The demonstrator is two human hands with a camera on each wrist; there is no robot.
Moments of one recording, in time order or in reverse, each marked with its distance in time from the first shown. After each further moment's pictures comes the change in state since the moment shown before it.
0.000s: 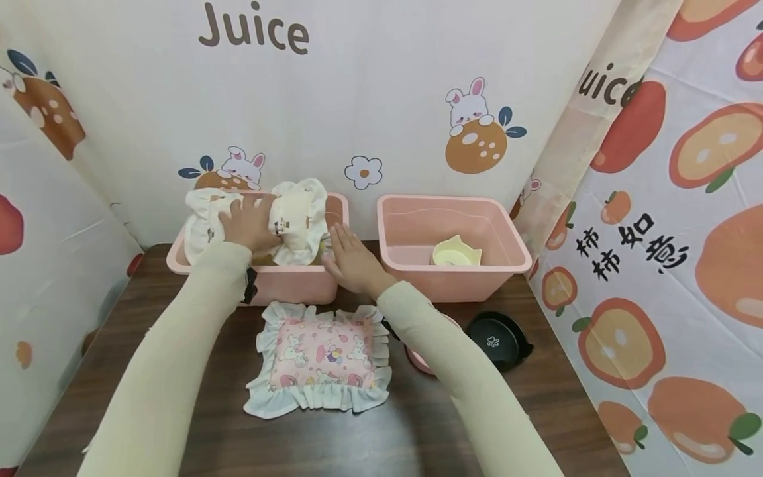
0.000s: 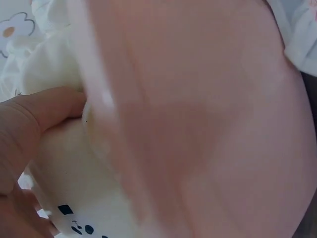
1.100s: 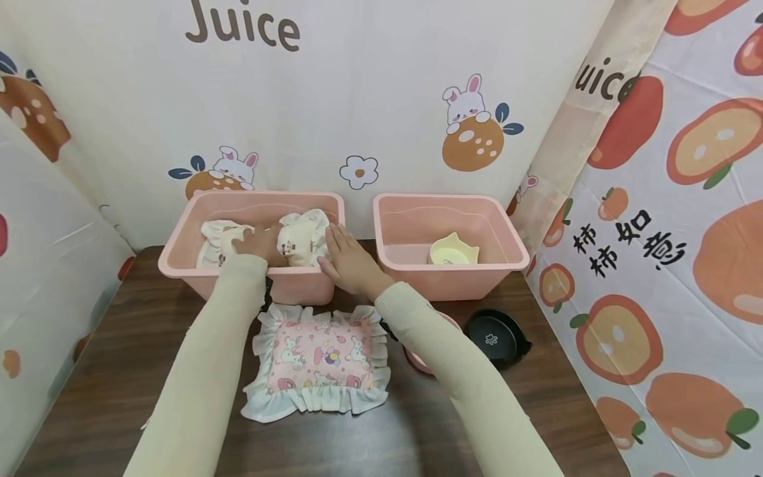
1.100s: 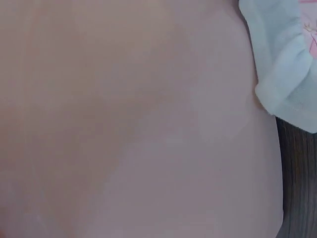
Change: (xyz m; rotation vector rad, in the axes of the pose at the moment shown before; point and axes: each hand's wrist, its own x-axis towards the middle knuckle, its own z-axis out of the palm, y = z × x) left_hand 0.019 -0.010 0.059 0.024 -0.218 -0.071; right_hand 0.003 0.002 0.005 -0.024 0.010 0.001
